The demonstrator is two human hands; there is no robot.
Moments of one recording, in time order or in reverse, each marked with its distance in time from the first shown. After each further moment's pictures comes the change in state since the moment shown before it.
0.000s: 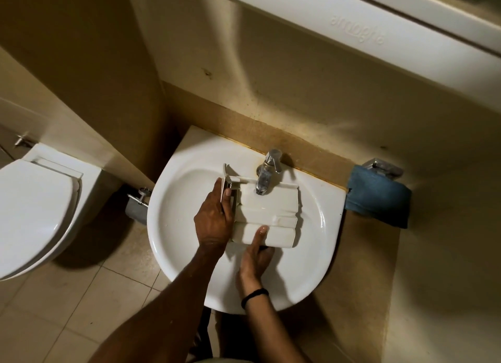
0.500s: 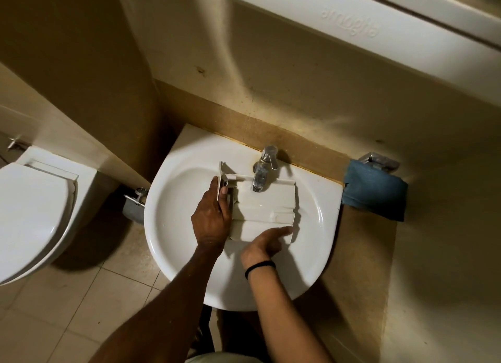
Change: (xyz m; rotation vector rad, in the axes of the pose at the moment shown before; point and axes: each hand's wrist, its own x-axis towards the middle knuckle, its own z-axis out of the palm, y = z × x) left_hand 0.001 -0.002 -0.001 0.022 0.027 0.010; right_hand 0.026 -0.037 0.013 0.113 0.249 0.247
